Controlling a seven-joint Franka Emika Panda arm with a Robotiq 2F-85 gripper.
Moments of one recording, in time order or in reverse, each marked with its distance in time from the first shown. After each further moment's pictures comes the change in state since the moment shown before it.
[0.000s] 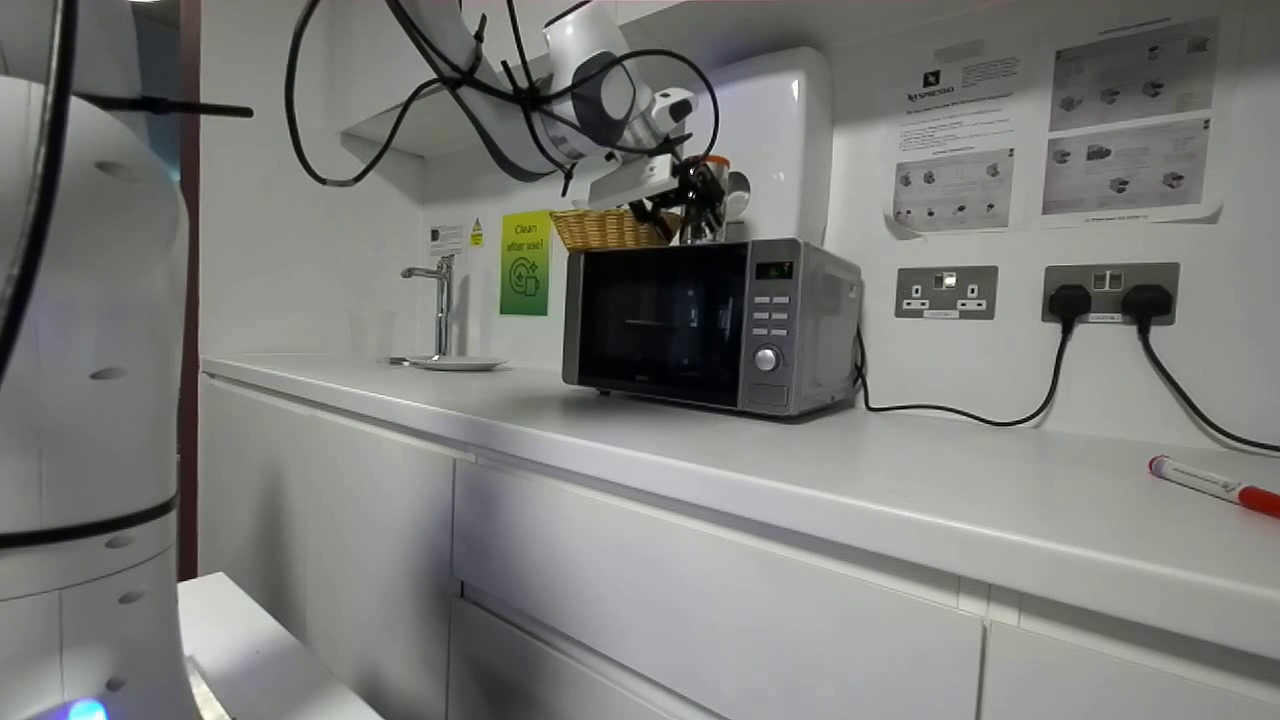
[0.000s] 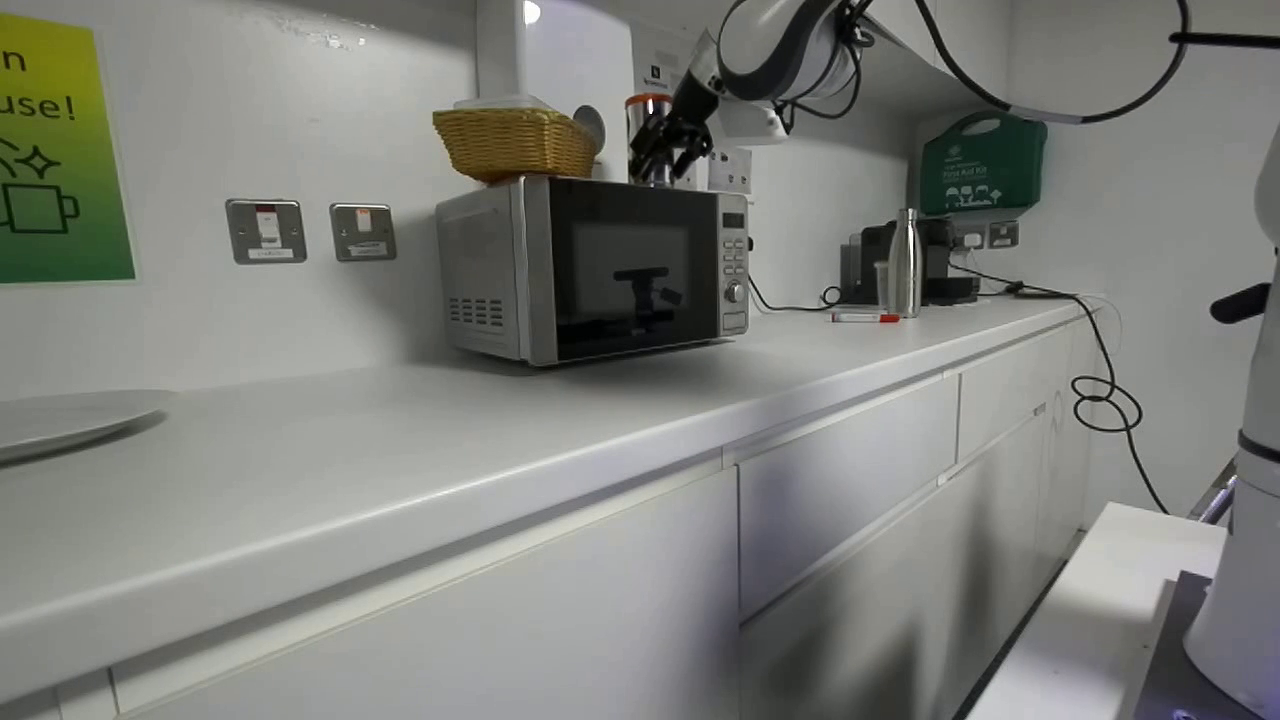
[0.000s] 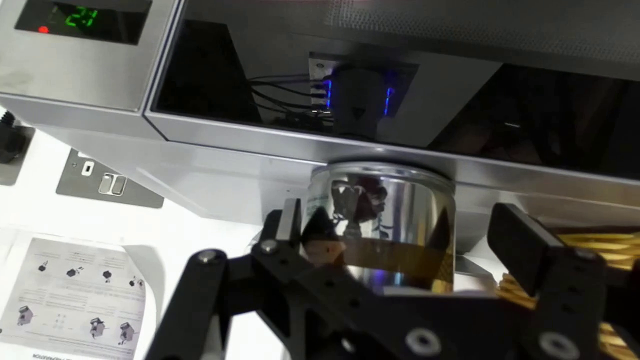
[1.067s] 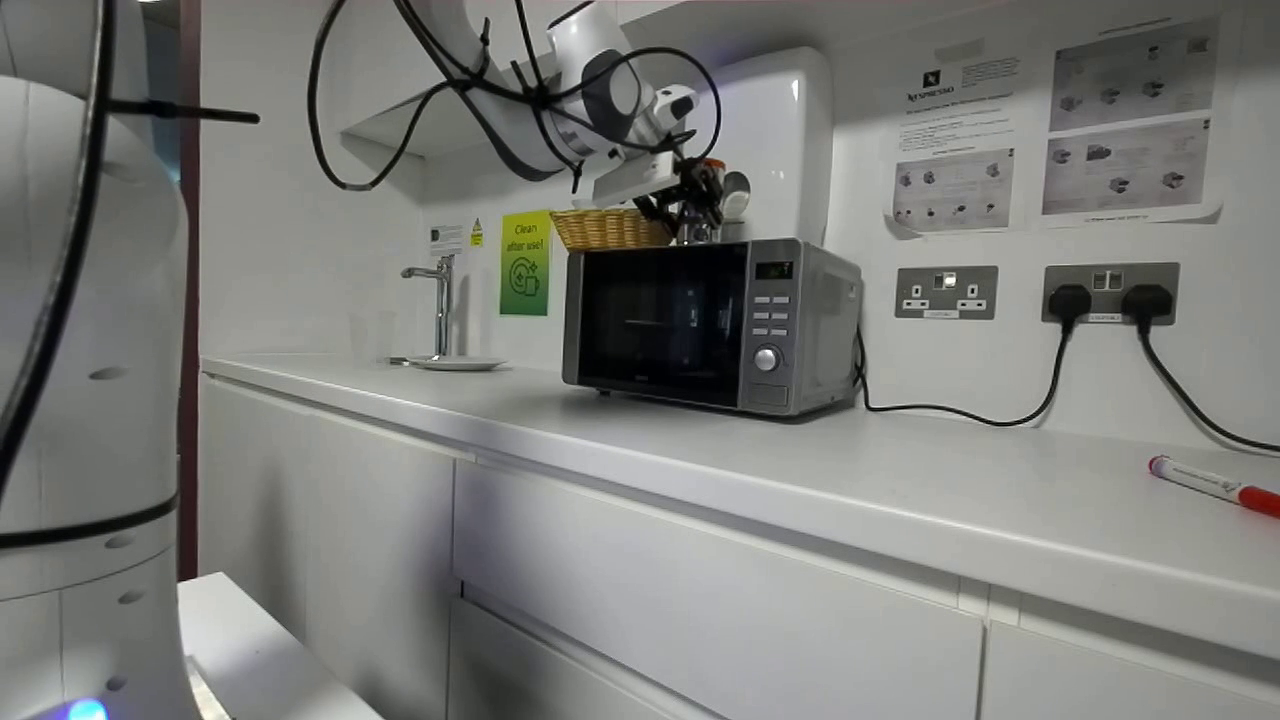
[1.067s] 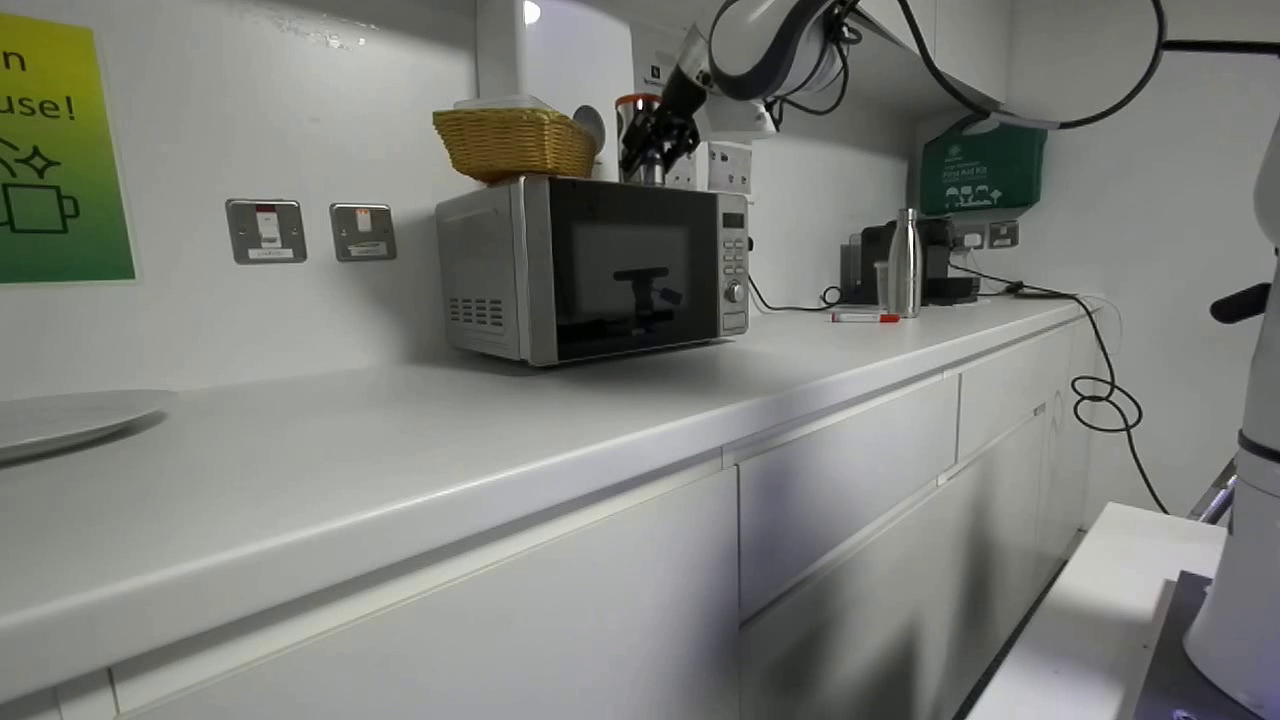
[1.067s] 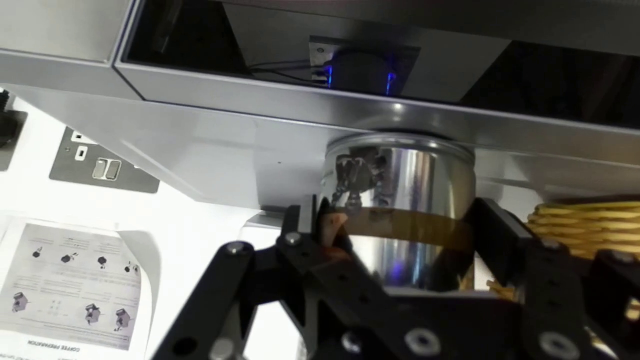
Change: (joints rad) arm -0.005 0.032 0.009 0.058 -0.059 -0.011 0.068
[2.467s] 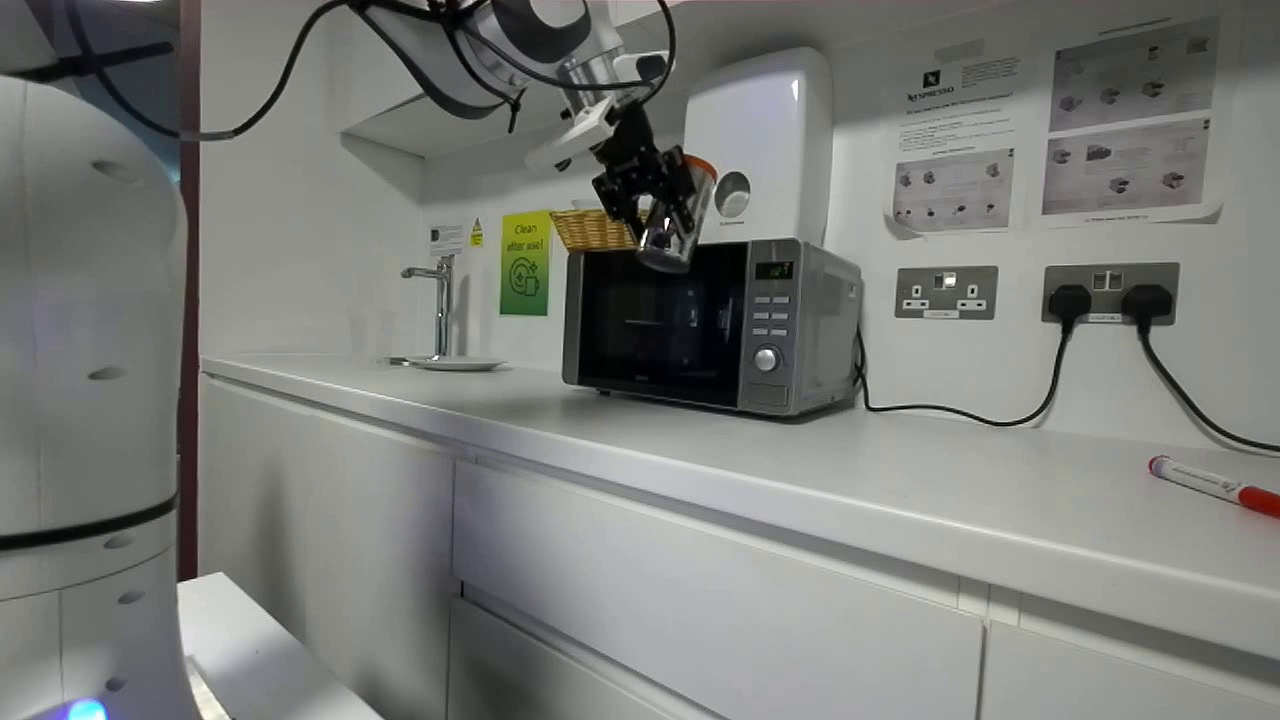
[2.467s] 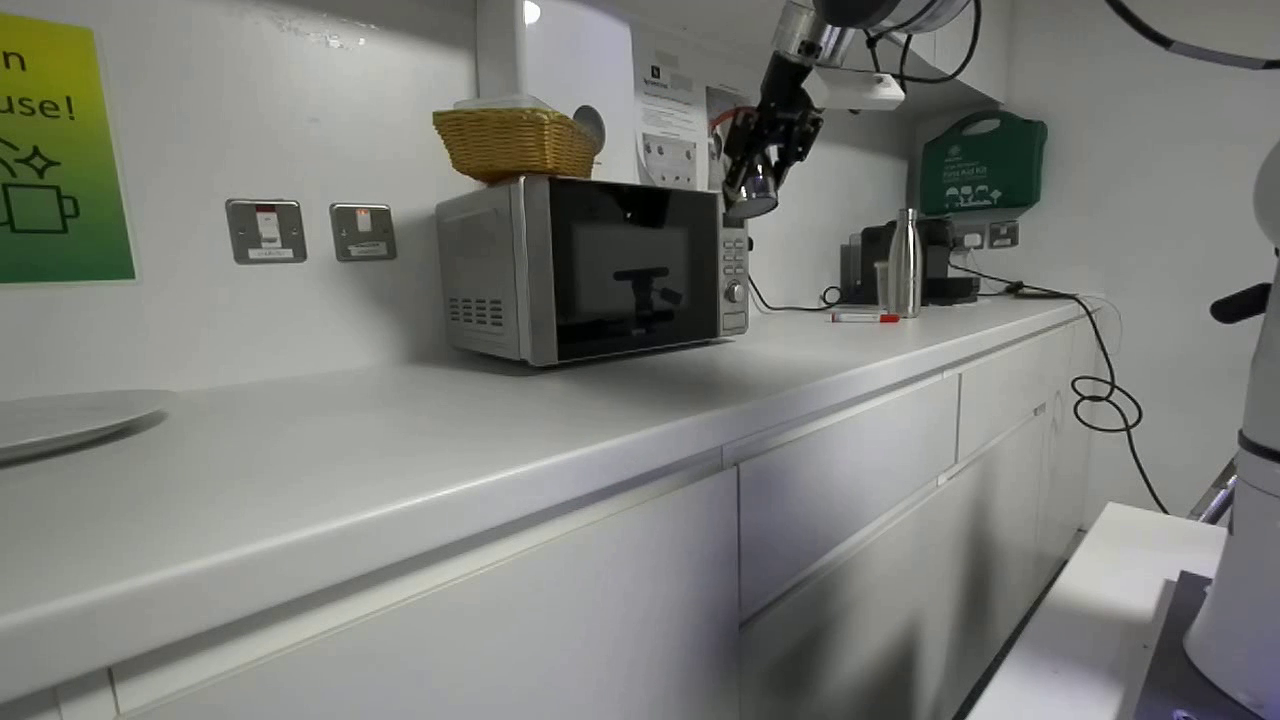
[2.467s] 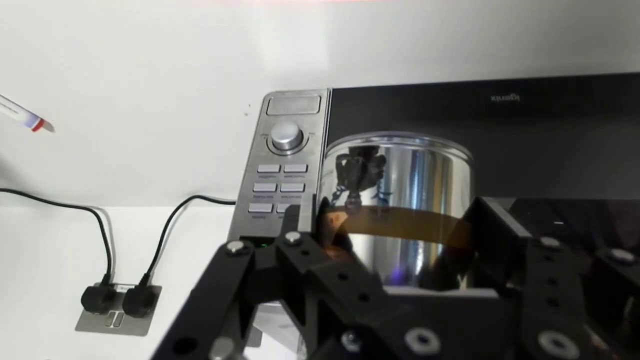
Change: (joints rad) arm -0.003 -0.406 -0.072 -0.303 0.083 -0.426 0.006
